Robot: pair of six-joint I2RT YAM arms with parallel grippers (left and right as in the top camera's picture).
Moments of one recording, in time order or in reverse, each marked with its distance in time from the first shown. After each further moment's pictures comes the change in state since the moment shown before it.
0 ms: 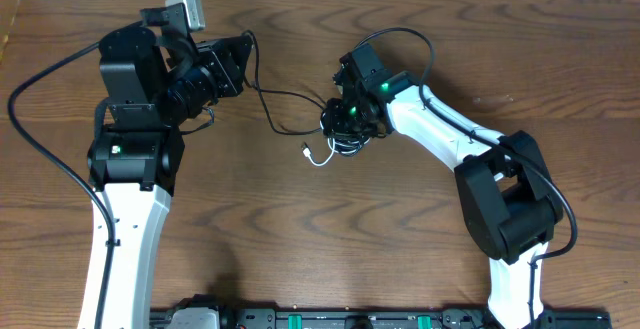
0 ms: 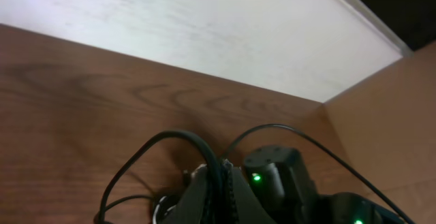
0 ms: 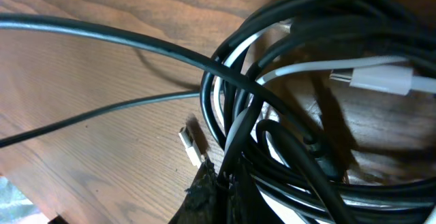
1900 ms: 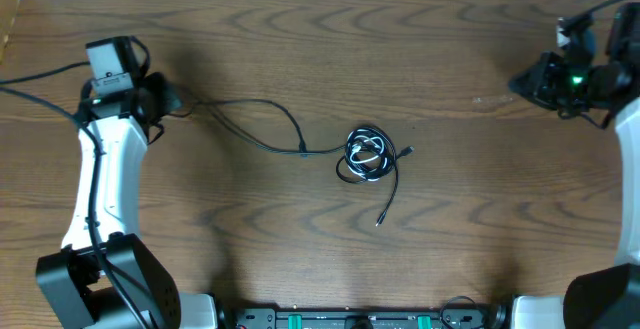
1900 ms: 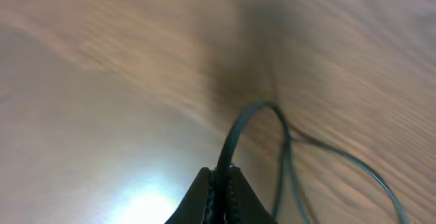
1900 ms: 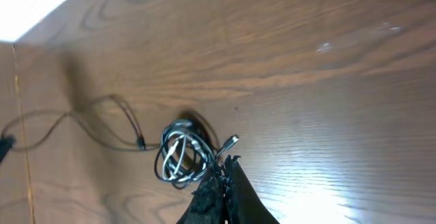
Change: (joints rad) left arm 0.233 0.345 0.000 -0.192 -0.518 0.207; right arm -0.729 -0.507 0.030 -0.486 -0.108 -0.407
